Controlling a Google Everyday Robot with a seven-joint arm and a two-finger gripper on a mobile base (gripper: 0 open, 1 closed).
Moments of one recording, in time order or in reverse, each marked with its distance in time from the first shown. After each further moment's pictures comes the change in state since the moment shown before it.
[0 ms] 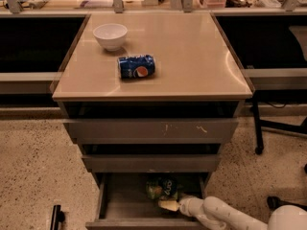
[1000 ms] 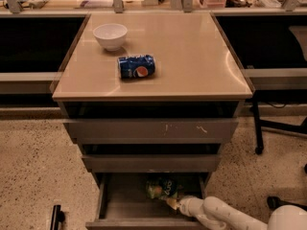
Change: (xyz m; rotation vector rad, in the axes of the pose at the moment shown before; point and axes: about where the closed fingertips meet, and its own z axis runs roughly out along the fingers) arm 0.000 0.000 0.000 0.000 0.000 0.000
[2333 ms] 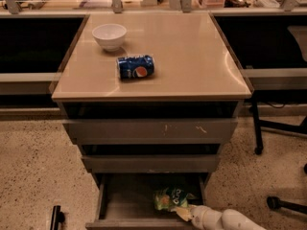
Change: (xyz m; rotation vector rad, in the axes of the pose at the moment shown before) arm 0.000 0.043 -0.096 -0.046 -0.041 0.007
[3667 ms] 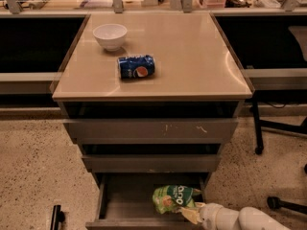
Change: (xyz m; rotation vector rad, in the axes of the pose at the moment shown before) arm -0.052 0.100 -0.110 -0.030 0.029 -0.150
